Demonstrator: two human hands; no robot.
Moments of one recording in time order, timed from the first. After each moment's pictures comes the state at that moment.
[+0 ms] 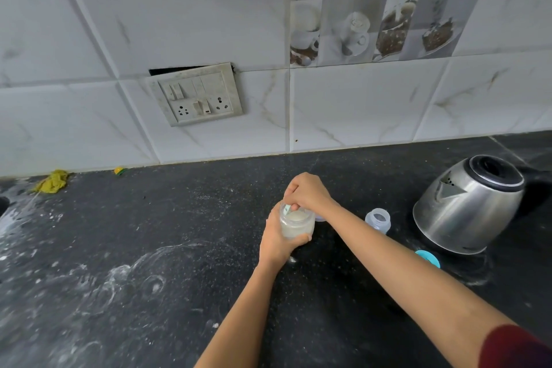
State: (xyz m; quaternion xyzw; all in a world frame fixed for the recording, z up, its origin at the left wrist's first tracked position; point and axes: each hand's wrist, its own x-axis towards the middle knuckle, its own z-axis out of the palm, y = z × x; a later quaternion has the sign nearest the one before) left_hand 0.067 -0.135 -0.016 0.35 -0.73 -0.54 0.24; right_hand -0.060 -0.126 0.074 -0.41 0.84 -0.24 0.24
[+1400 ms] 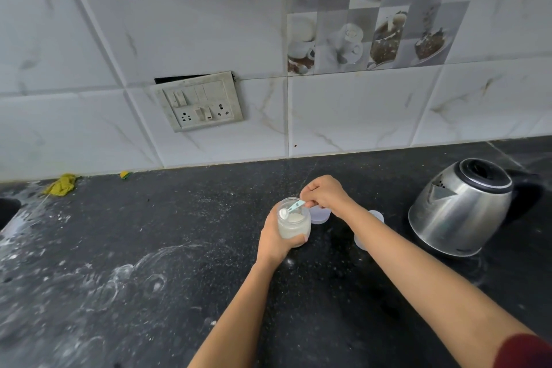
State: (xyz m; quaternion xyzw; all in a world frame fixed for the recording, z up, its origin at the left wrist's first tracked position) left_hand 0.067 -0.129 -0.002 0.35 -0.74 -0.52 0.25; right_hand -0.092 -0.092 0.081 -0.32 0.83 -0.34 0.31
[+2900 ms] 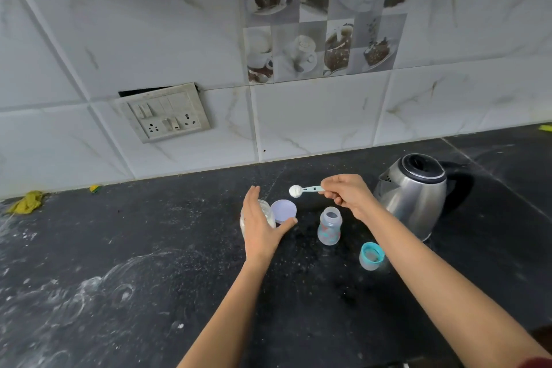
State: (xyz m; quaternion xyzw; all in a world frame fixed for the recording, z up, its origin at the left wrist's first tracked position) left_hand 0.029 -0.079 0.033 0.37 -0.77 -0.39 0.35; right_hand -0.154 0.021 0.103 -0.17 0.74 -0.57 0.33
